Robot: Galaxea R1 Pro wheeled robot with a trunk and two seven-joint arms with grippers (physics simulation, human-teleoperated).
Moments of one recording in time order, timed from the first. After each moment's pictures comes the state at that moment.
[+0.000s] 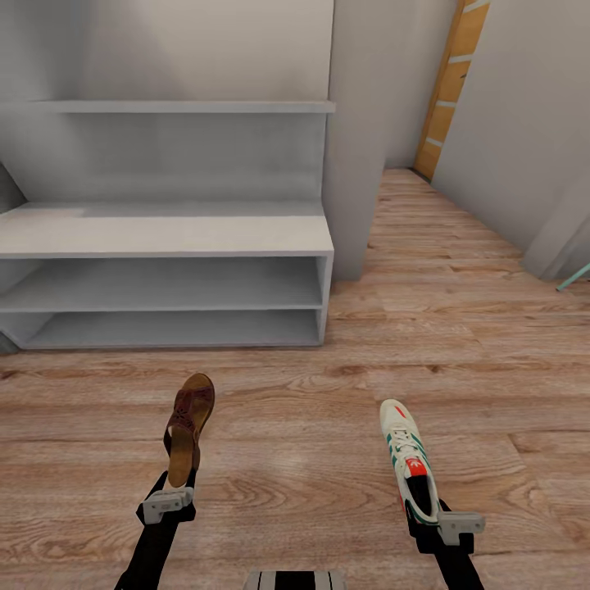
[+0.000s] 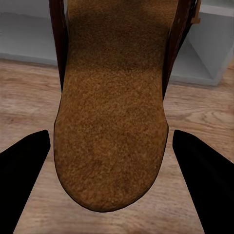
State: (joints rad) left arm -0.12 0.08 -0.14 -0.92 0.27 -0.59 0.01; right arm -0.14 -0.02 -0.19 -0.78 0.16 -0.46 0.03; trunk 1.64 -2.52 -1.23
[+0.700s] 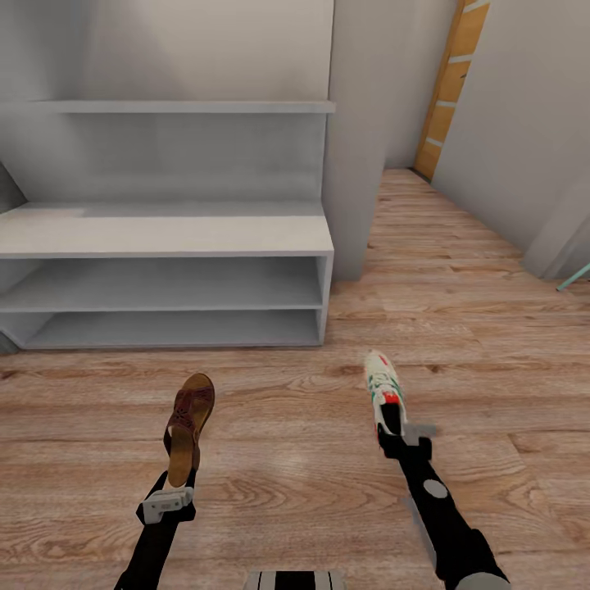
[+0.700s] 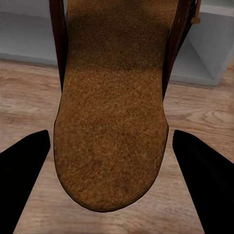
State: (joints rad) left arm -0.12 0.08 -0.14 -0.92 0.27 -0.58 0.01; right arm -0.45 0.05 -0.18 -0.80 0.16 -0.11 -0.02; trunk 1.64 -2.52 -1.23
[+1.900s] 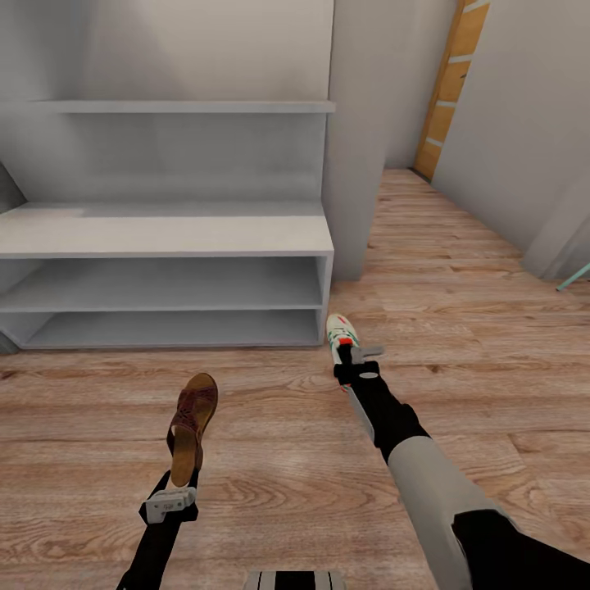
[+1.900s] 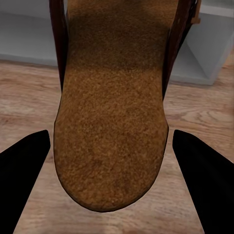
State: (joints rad) left arm -0.12 0.08 -0.15 -0.92 0.26 -0.58 0.01; right arm -0.90 0.17 0.03 -0.62 0.14 0.34 -0.21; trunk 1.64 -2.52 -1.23
